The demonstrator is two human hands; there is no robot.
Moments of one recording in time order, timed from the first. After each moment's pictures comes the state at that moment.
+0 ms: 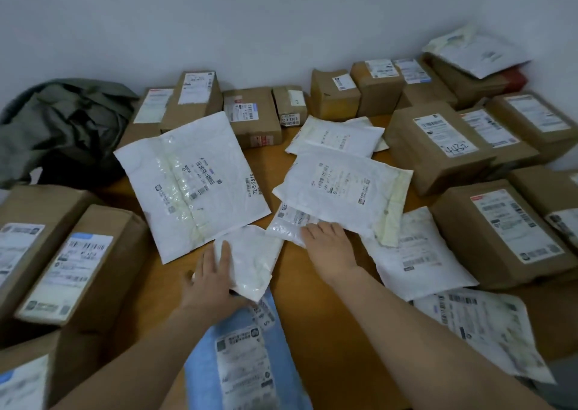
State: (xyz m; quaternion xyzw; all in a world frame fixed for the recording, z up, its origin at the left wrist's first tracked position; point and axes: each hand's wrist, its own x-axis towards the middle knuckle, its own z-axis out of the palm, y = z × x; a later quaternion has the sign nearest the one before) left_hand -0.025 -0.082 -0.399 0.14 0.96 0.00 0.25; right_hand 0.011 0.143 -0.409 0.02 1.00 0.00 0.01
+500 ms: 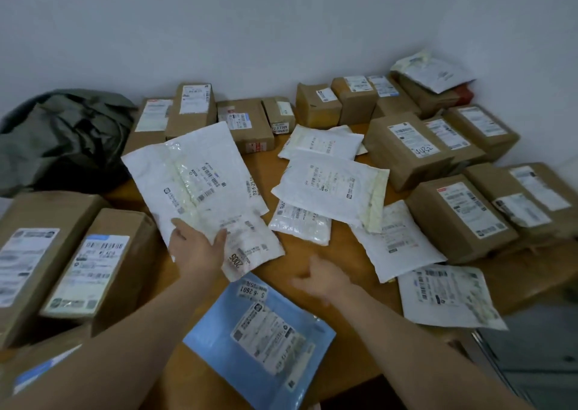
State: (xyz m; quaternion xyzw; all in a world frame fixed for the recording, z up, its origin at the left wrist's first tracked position) left_hand -0.052 -0.095 -0.350 -0.06 0.92 0.37 0.09; right_hand 0.064 0.087 -0.368 0.25 0.88 -0.29 0.28
